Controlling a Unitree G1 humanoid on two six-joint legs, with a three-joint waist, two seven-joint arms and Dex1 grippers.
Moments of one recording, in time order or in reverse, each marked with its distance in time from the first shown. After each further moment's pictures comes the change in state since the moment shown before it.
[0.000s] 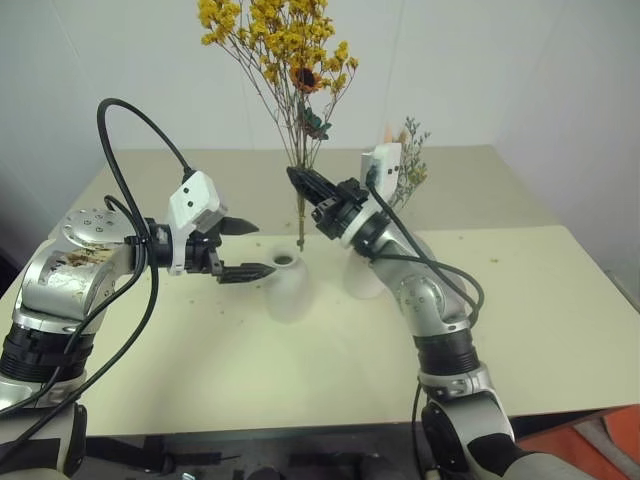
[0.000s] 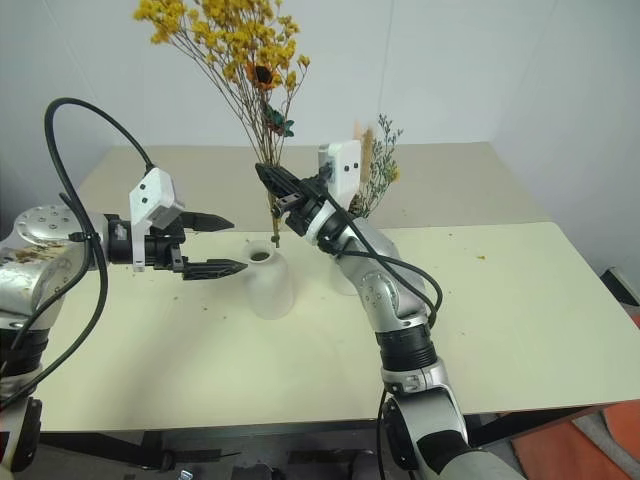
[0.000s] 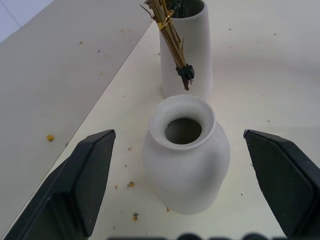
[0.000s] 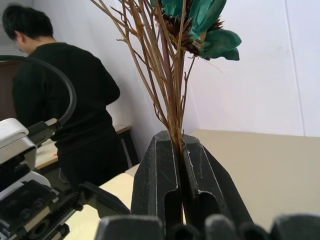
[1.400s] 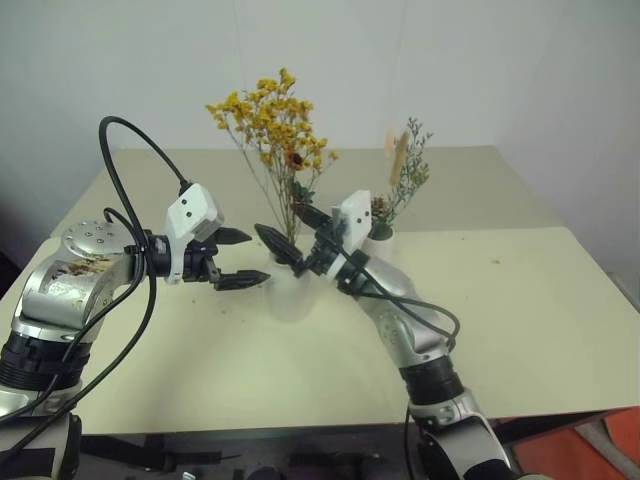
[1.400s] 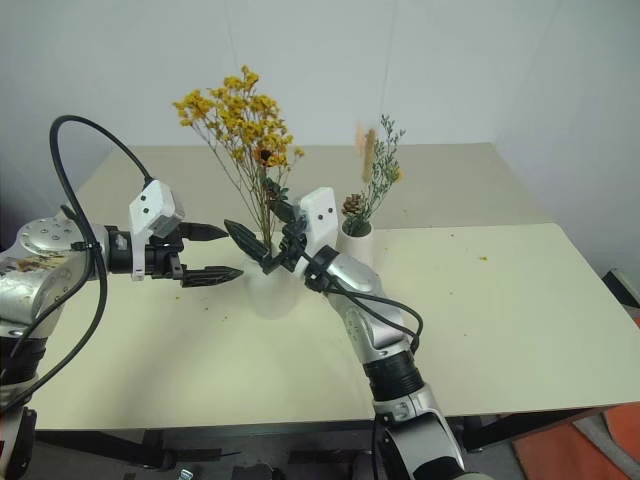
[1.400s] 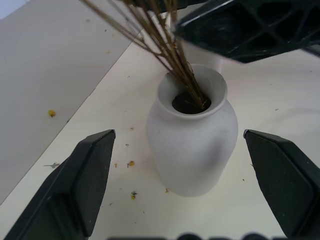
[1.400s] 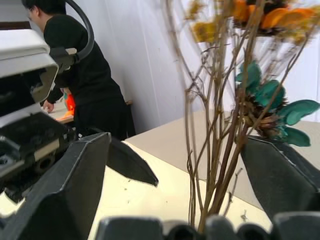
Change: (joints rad) left arm 0.027 0.003 -0.004 0.010 -0.008 0.000 0.044; right arm 0.164 -0.008 0.120 -0.019 -0.173 -0.143 0.102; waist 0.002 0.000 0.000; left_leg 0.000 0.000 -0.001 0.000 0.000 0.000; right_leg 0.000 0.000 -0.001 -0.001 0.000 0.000
